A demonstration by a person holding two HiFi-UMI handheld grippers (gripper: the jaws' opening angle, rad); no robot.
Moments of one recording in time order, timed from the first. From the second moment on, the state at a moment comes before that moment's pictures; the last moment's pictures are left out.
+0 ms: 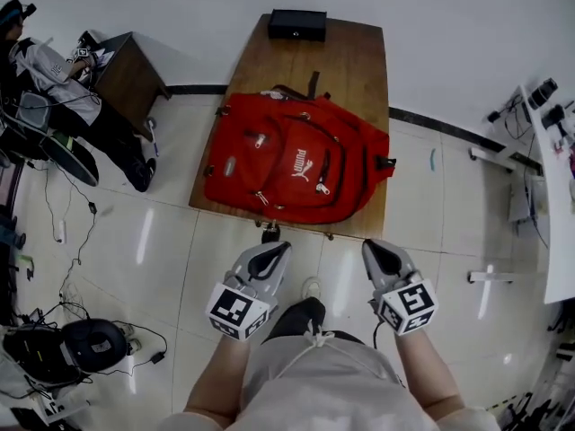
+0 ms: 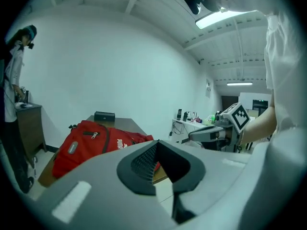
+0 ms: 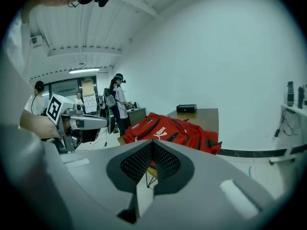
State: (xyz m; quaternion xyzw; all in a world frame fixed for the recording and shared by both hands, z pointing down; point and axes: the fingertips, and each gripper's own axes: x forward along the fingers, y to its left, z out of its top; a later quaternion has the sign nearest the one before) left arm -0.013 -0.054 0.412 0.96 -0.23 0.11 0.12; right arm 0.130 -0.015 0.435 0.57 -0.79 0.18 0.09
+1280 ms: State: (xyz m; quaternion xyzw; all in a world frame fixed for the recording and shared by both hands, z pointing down) left arm -0.216 0.077 0.337 0.98 -0.18 0.04 0.06; right arm -0.086 0.137 0.374 0.66 -0.75 0.10 0.05
